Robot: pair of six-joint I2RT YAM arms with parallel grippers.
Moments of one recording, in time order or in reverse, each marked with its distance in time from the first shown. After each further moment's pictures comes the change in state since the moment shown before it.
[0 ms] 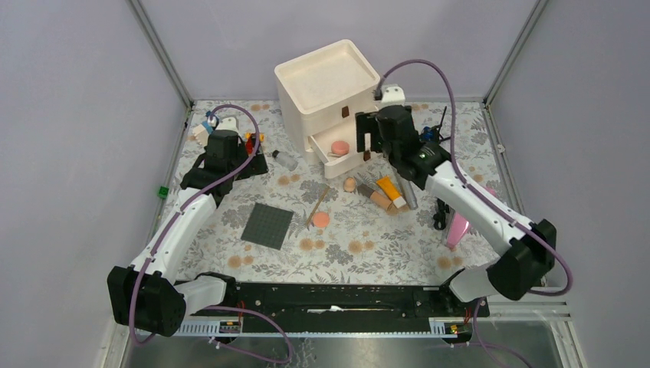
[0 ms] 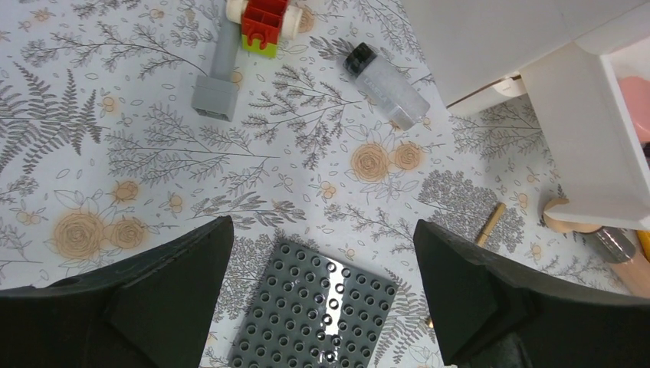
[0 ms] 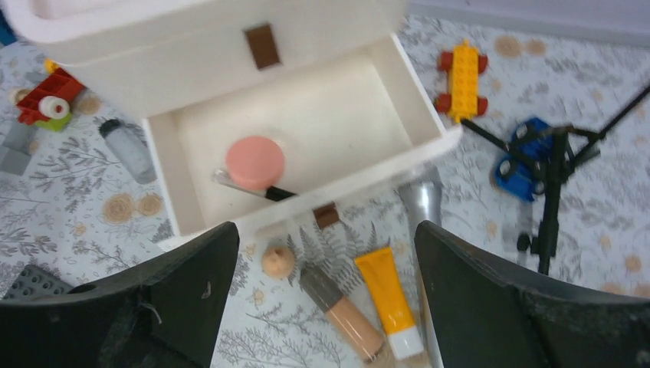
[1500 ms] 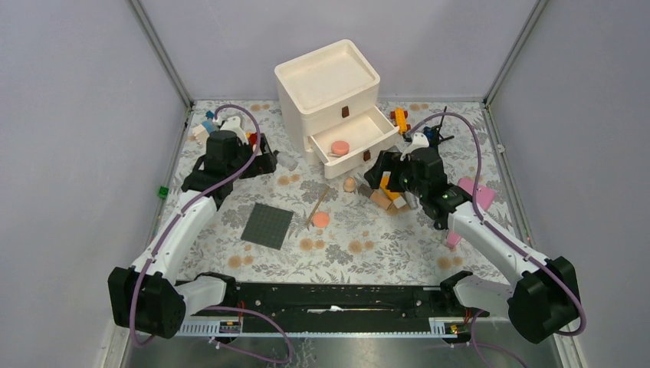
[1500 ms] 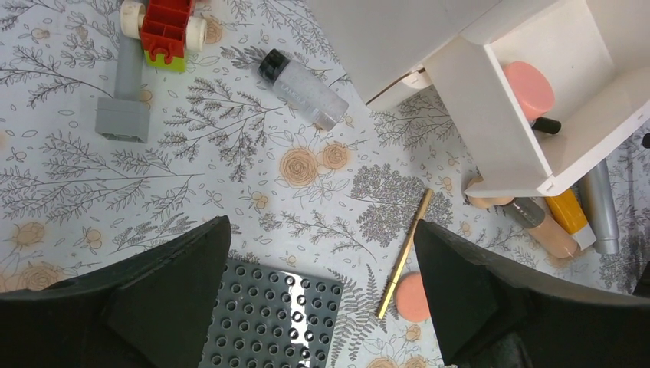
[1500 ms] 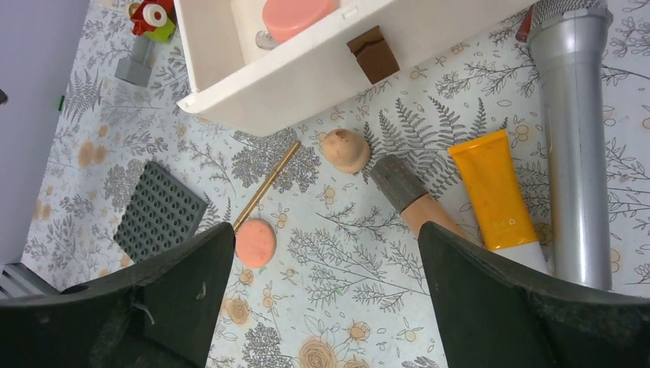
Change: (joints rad) left arm 0.005 -0.019 -0.055 0.124 0.208 -0.019; right arm -0.176 -0.330 -0.623 0.265 -0.466 0.315
